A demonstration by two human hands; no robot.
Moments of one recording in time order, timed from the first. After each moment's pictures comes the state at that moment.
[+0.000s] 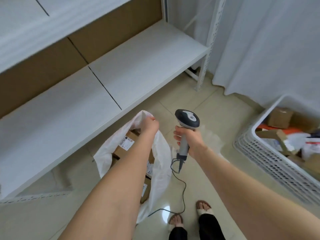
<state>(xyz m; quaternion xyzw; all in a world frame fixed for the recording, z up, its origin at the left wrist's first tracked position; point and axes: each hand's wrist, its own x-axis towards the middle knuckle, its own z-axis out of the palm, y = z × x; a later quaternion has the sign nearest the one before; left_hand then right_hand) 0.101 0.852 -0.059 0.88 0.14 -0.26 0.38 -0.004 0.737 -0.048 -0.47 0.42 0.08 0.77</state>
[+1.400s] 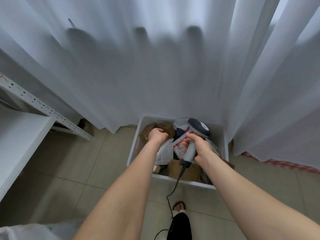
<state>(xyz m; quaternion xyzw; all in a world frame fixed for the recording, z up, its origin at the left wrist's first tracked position) -0.176 0.173 -0.054 0.85 -0.15 -0.41 0.30 -0.331 0.140 -0.030 -0.21 0.58 -0.20 0.76</state>
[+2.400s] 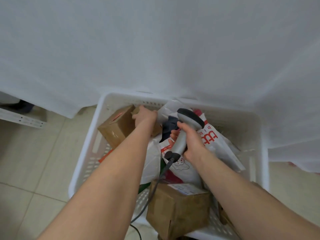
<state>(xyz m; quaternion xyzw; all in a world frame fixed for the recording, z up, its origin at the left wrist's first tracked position) -0.080 -0.030 -0.408 0.91 -0.08 -0.35 0.18 -0.245 -0.023 -0.364 -0.15 0.58 -0.16 0.78</state>
